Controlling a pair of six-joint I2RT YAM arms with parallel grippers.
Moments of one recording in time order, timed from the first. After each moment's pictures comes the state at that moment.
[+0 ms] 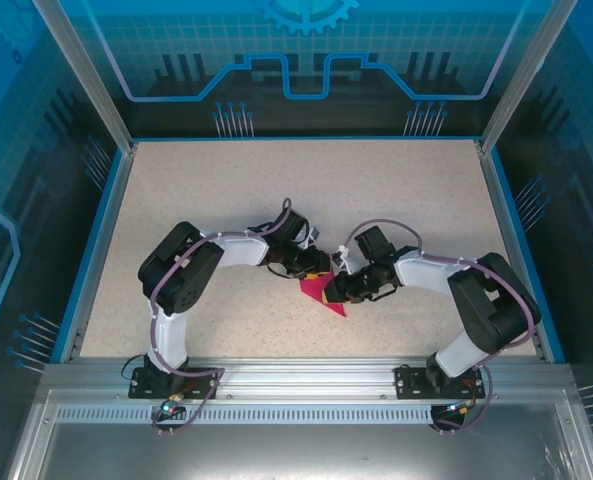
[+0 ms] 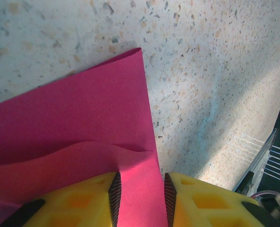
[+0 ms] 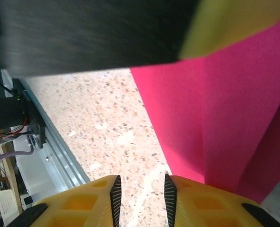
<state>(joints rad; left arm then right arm) -0.61 1.98 1.10 -0.12 0.59 -0.82 0.50 1.59 0.70 -0.33 -0.75 0.36</state>
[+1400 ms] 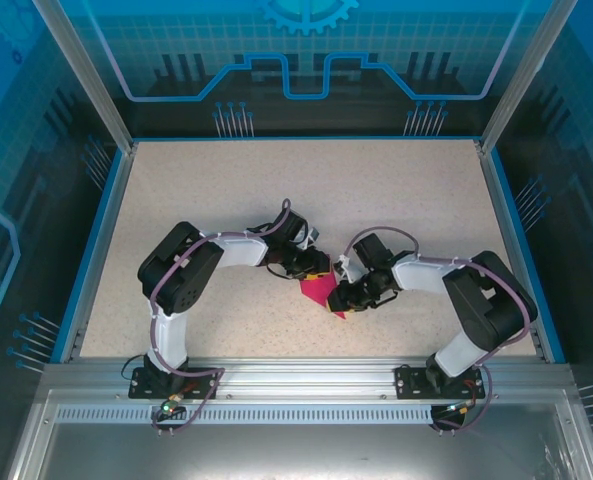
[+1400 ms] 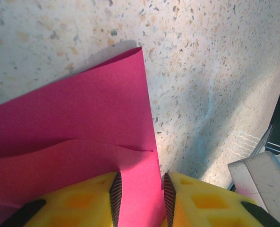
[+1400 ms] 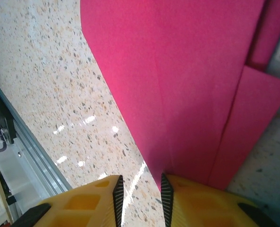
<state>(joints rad) -0.61 1.98 1.08 -0.10 0.60 -0.82 0.52 1.59 0.65 -0.37 -0.68 0.35</state>
